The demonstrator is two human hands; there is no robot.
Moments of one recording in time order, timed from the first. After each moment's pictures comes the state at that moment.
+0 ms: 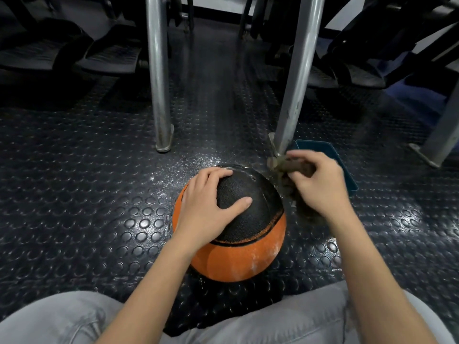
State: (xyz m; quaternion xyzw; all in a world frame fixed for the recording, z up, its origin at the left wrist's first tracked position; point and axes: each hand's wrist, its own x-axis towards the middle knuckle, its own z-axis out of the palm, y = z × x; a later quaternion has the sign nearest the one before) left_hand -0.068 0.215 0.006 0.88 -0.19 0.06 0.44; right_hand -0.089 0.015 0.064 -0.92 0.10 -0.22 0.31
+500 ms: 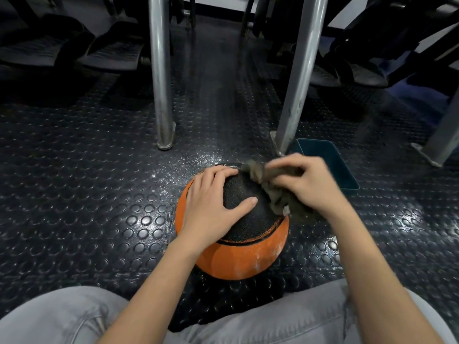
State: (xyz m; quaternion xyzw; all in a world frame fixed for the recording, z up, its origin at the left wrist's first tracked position) left_hand -0.075 0.210 0.008 0.89 -0.19 0.09 0.40; right_hand -0.082 0.020 0.063 -0.89 -0.02 -0.12 0.44
